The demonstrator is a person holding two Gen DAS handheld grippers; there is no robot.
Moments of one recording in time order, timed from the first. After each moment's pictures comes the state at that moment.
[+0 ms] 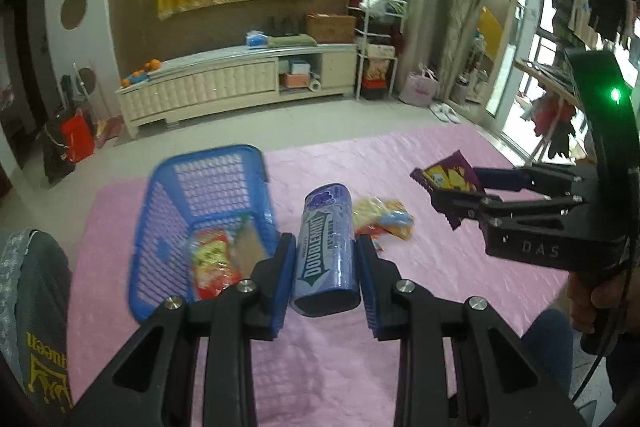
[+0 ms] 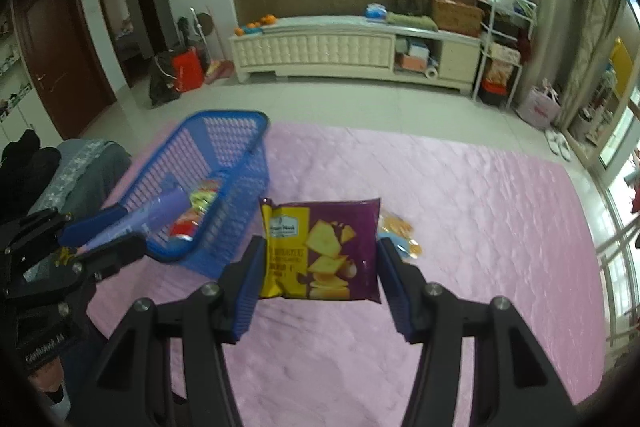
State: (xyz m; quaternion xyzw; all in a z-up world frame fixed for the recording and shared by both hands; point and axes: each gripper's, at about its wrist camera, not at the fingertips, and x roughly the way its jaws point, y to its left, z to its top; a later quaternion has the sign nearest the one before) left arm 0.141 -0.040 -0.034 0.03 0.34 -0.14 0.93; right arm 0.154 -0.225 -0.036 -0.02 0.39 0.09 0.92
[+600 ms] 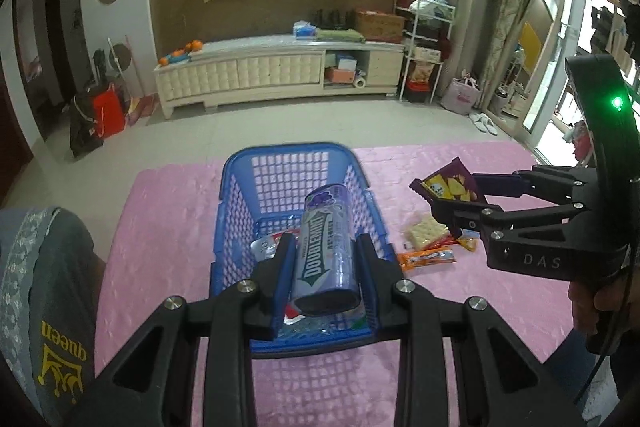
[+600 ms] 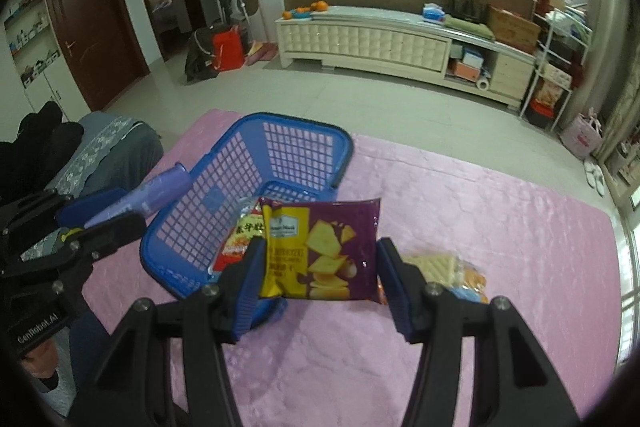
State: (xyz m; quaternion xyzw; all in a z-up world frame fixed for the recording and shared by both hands) left arm 0.183 0.046 -0.046 0.01 0.36 -0.09 0.93; right arm 0.226 -0.143 -0.053 -0.06 0.41 0.15 0.90
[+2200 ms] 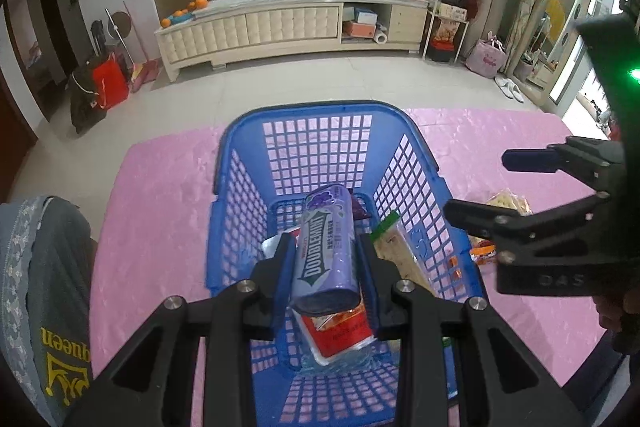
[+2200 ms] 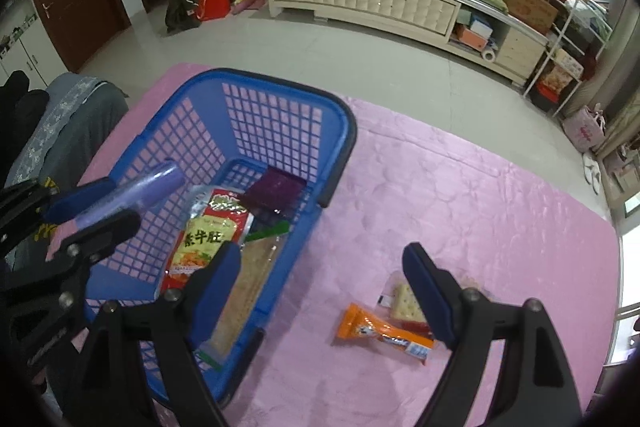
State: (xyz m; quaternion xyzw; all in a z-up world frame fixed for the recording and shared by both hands) left arm 0.281 0.045 -0.099 0.02 0.44 -0.06 0.90; right arm 0.302 -0.137 -0.096 -0.10 0.48 0.13 0.86
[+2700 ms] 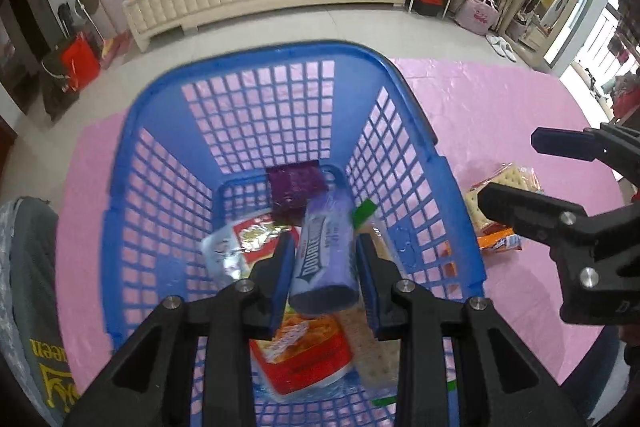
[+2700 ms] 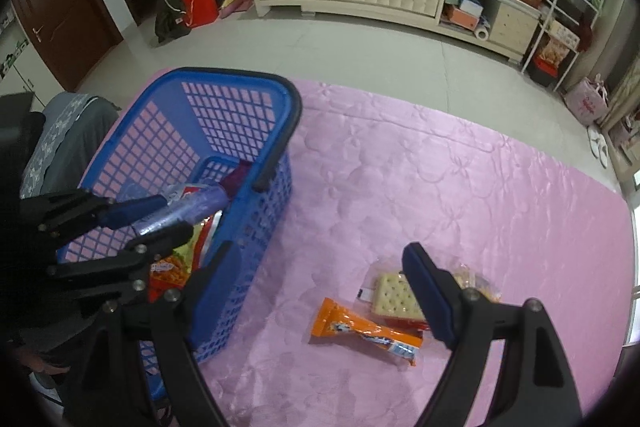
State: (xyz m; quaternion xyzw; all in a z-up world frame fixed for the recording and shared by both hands) left arm 0.337 0.007 -0.148 0.03 0.51 -0.09 0.85; right arm 0.314 -0.176 -0.115 -0.06 0.50 0.12 0.85
